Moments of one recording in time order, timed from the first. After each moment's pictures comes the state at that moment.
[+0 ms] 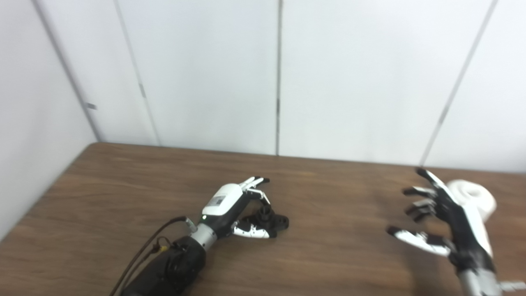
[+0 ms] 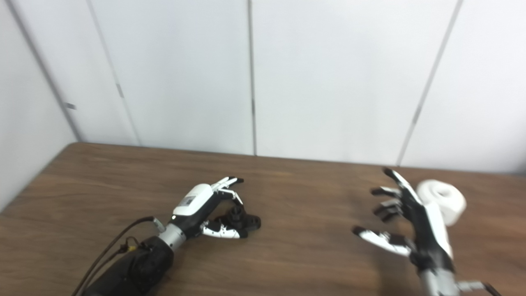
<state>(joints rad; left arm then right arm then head) -0.41 0.36 -0.43 0.42 0.55 -0.31 0.10 -0.14 -0.20 -0.01 -0.13 -0.34 -0.05 -0.04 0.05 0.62</state>
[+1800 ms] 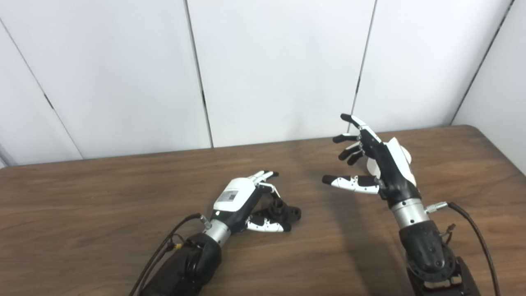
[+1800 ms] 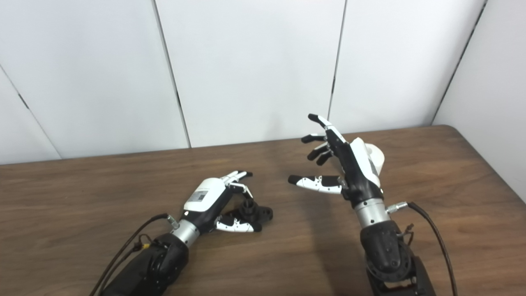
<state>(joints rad) -0.52 0.13 -0.55 0.59 0.72 -0.25 0.18 -0.21 -0.23 -0.01 -0.21 -0.40 0.03 -0.03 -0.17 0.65</state>
